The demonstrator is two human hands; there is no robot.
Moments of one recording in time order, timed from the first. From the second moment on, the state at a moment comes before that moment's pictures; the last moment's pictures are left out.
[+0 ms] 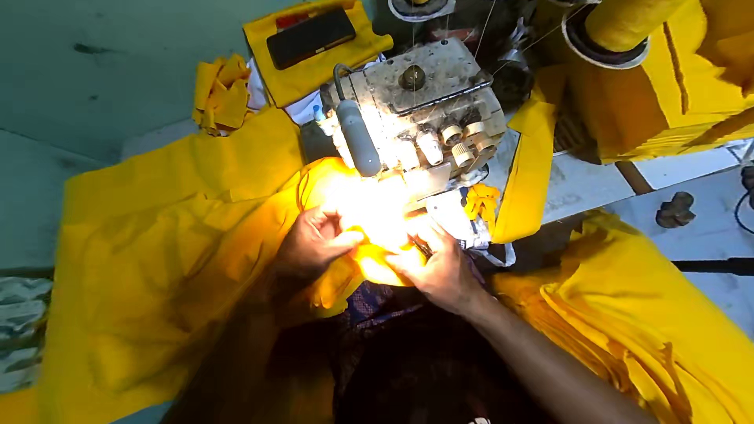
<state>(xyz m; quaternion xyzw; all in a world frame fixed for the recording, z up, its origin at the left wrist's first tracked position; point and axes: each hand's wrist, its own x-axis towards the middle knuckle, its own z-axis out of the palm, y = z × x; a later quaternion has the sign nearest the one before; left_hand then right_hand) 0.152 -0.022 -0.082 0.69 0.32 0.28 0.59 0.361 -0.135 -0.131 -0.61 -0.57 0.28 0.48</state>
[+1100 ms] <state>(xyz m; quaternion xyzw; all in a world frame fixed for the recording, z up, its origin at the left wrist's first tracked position) 0.177 0.029 -0.065 0.89 0.40 0.19 0.14 0.359 -0.101 -0.158 -0.63 -0.38 0.43 0.52</state>
